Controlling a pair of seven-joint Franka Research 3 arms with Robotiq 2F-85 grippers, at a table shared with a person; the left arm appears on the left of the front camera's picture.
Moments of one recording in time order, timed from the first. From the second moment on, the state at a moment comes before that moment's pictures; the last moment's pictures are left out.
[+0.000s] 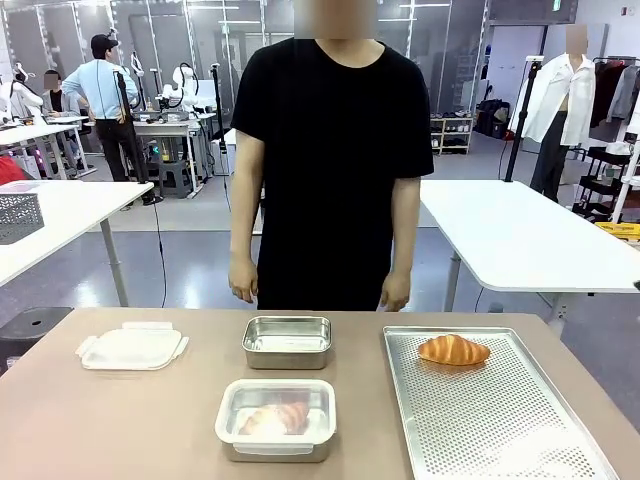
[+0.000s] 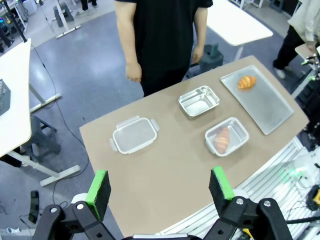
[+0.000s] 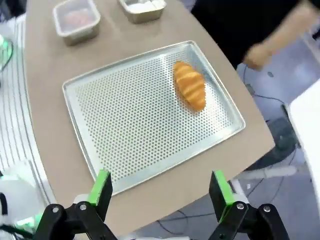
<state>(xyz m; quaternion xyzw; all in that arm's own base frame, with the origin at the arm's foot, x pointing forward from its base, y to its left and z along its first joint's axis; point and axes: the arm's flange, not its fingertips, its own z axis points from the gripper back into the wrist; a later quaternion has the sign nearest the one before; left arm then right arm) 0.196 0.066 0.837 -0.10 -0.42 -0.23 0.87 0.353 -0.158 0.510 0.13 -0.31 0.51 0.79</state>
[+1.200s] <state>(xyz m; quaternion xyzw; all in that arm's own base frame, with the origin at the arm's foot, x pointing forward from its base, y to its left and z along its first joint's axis) 0.196 0.067 0.837 -0.10 -0.42 -0.23 0.87 0.514 0.041 0.416 0.01 -0.15 0.69 0.71</state>
